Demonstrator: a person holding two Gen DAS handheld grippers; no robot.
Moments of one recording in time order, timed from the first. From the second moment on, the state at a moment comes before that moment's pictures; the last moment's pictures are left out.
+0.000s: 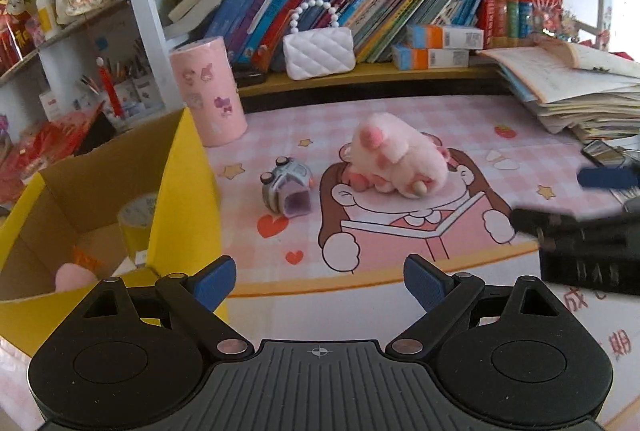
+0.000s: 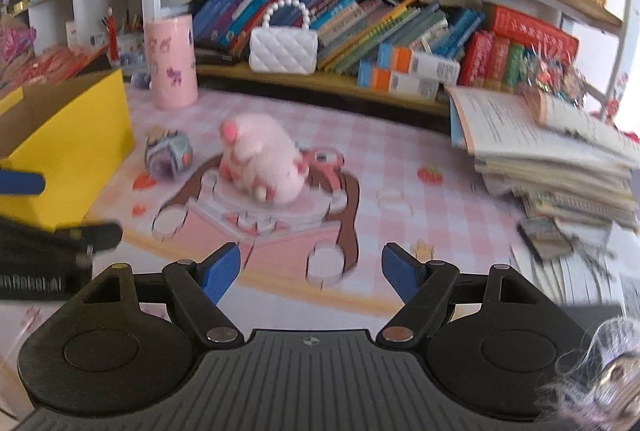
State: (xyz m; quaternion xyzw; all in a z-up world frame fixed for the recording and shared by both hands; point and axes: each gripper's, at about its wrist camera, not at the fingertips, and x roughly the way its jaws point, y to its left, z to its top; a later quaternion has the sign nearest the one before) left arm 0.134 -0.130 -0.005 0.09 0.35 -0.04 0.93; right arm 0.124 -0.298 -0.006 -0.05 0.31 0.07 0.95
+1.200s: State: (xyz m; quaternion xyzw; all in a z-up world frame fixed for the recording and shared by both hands) left arm 0.228 -0.145 -0.035 0.07 0.39 0.06 0.92; right arm 0.306 -0.277 -0.046 -0.07 0.33 0.22 0.91
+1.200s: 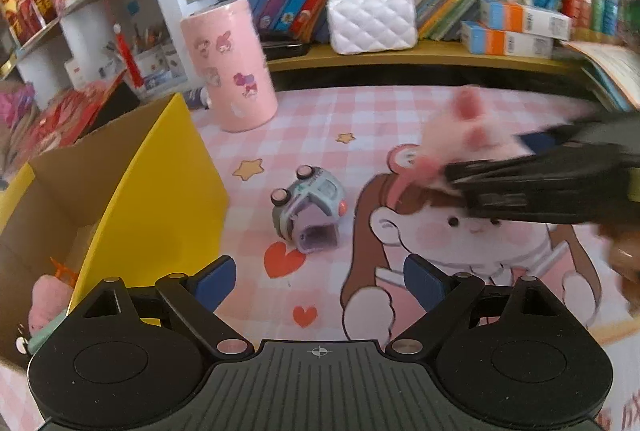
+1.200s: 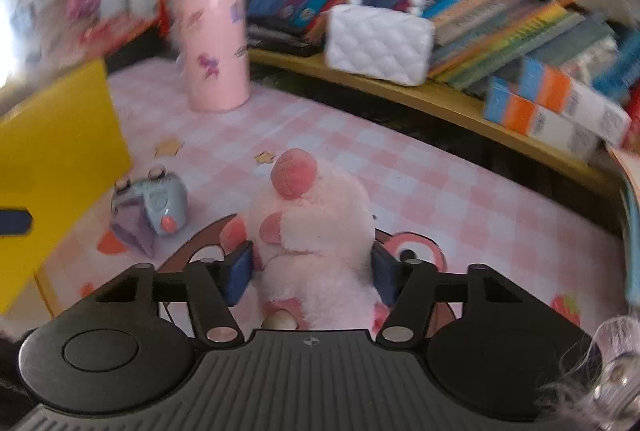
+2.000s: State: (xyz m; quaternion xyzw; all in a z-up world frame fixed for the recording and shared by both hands) left arm 0.305 -0.133 -0.074 0.03 0.39 0.12 0.91; right arm 0.152 -0.343 -0.028 0.06 0.36 0.19 0.91
